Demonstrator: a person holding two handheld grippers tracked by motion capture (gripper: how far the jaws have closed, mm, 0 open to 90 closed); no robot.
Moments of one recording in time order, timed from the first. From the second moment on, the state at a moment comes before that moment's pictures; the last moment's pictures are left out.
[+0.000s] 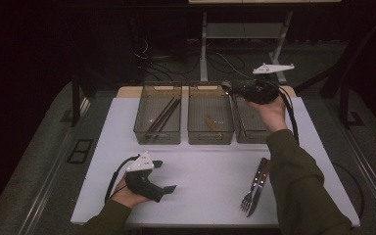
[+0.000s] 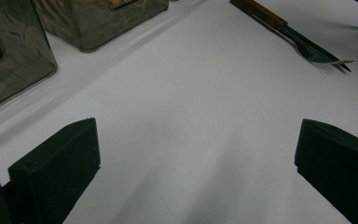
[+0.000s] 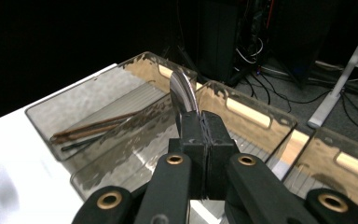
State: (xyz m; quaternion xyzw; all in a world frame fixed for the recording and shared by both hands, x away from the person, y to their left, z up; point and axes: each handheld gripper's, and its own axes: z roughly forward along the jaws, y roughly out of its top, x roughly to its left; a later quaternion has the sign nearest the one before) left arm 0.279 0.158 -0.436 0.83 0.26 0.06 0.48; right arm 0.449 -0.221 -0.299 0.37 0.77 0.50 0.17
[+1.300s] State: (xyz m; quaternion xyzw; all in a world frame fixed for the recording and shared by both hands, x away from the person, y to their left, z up) left arm 0.278 0.157 -0.436 0.84 0.25 0.06 0.48; right arm 0.487 -0.171 -0.373 0.41 0.80 0.41 0.18
